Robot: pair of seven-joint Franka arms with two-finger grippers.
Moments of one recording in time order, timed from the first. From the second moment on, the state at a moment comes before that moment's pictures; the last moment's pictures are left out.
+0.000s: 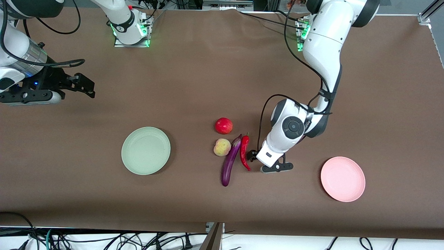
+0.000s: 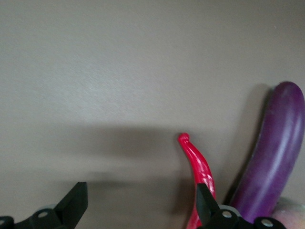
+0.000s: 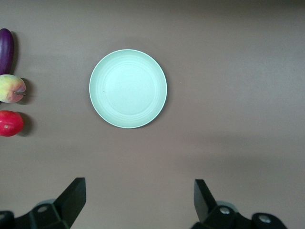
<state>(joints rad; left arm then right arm) -0.49 0.88 0.06 -1.35 -0.20 2.37 -0.47 0.23 0.08 -0.08 -1.55 0.02 1.66 0.10</state>
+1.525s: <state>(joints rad) -0.57 0.94 0.08 -1.33 -0.20 2.44 -0.47 0.23 0.08 -0.08 -1.55 0.02 1.66 0.10</state>
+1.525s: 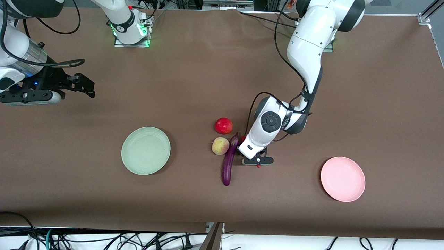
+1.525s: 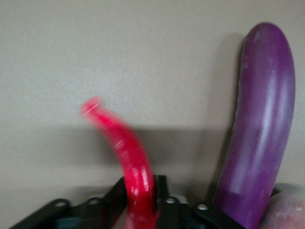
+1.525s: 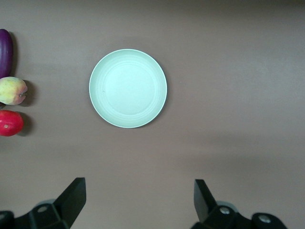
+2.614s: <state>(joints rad) -0.21 0.84 0.19 -1.31 -0.20 2.30 0.05 0.28 0.18 -0.06 -1.56 0.01 1.59 0.10</state>
